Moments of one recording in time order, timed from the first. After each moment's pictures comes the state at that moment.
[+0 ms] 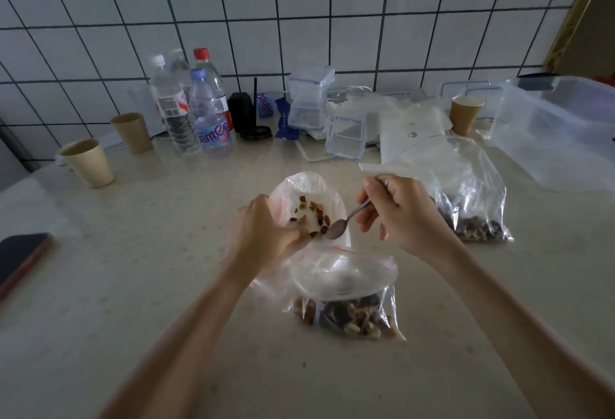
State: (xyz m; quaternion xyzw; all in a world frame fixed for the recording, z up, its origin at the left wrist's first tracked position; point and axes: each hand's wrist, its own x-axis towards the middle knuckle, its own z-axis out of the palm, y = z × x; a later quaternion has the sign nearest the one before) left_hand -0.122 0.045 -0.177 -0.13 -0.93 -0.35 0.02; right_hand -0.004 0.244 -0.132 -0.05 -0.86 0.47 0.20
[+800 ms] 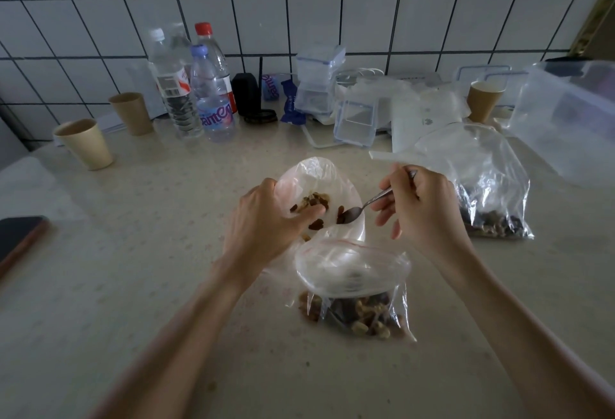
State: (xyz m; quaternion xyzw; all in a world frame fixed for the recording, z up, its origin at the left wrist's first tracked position) left_hand -0.113 0.043 -0.182 -0.19 -0.92 -0.33 0.12; right_hand -0.007 0.242 -0.146 -0.13 -0.82 0.49 0.28
